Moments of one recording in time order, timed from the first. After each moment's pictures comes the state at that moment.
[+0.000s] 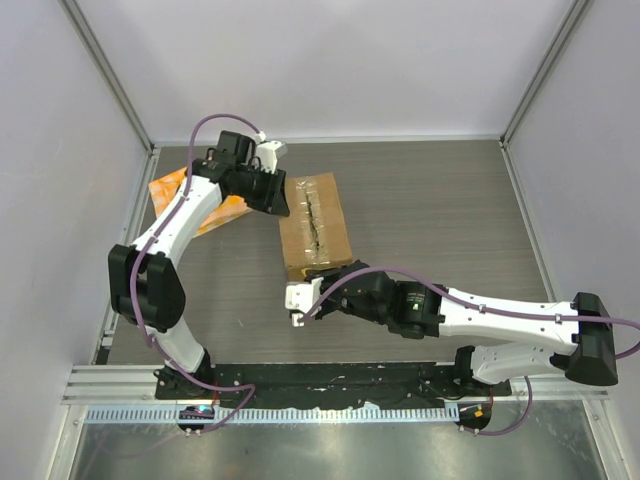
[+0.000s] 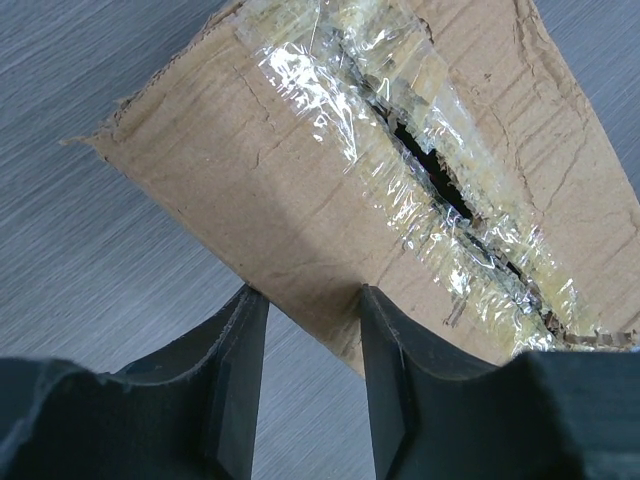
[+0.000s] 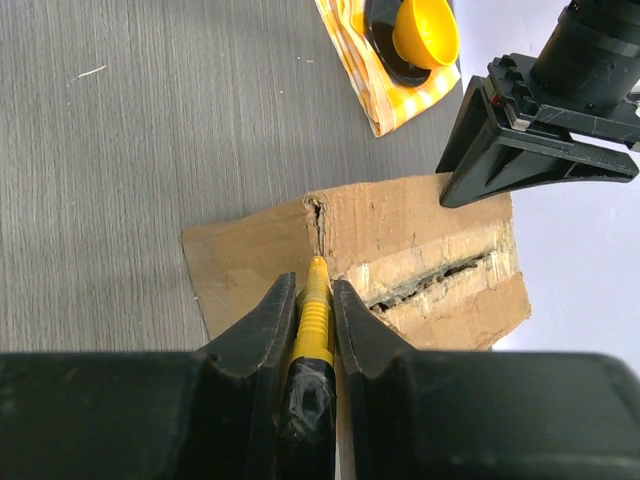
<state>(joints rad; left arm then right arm) -0.29 1.71 1.53 -0.76 0.48 0.06 1.29 1.19 0.94 -0.13 0.22 -0.72</state>
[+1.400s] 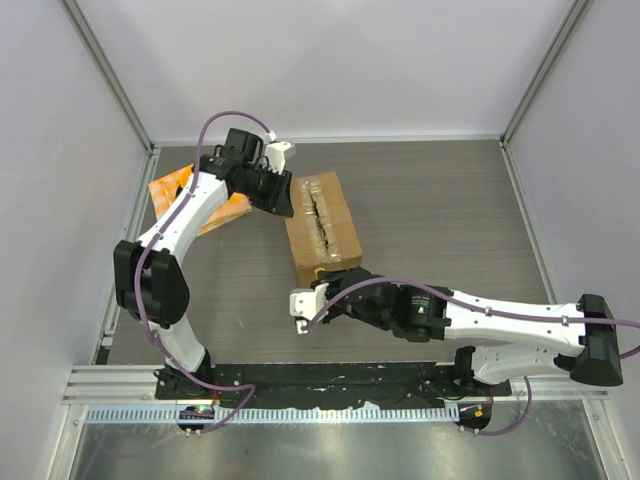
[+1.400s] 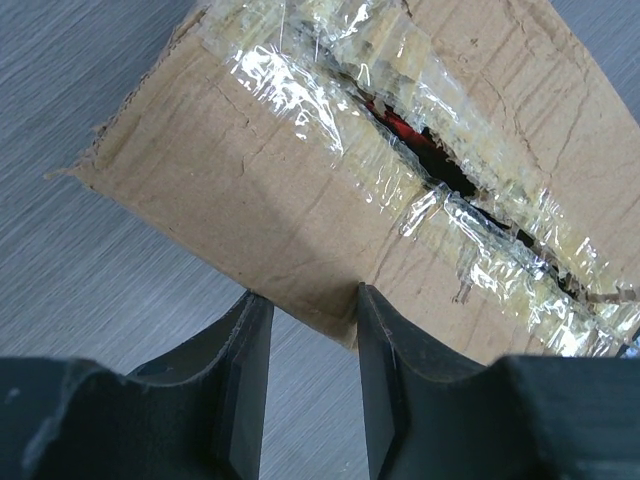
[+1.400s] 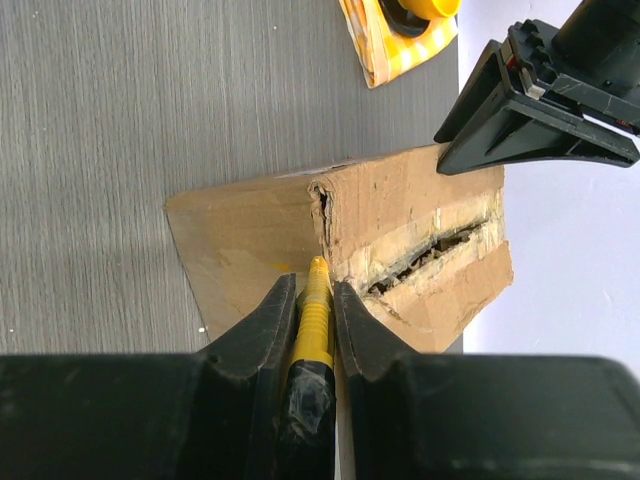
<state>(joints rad) -0.31 1.74 1.59 -0.81 0.47 0.12 1.30 1.17 0.93 -0.23 0.32 -0.78</state>
